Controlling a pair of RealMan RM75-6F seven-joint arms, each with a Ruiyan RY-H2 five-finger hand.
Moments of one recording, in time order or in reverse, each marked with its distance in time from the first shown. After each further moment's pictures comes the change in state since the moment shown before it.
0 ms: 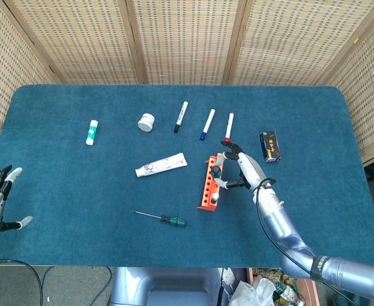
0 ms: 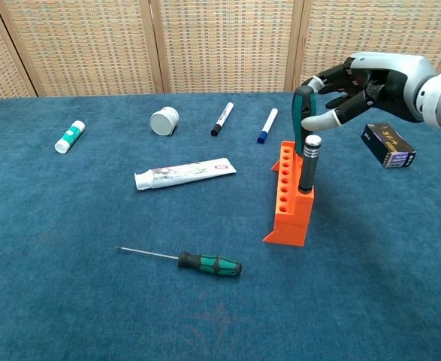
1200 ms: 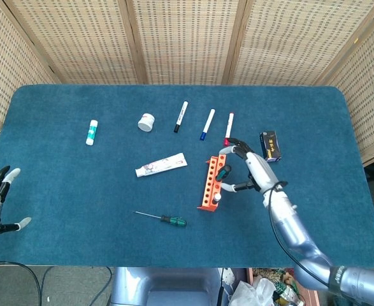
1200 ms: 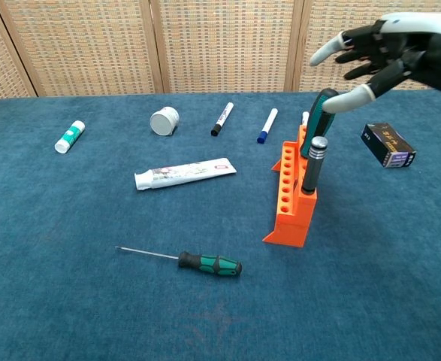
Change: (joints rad) left arm 0.022 0.004 0.012 -0.002 0.050 0.039 -0.015; right arm -0.082 0.130 -0.013 -0.141 -0.143 0.084 0.016
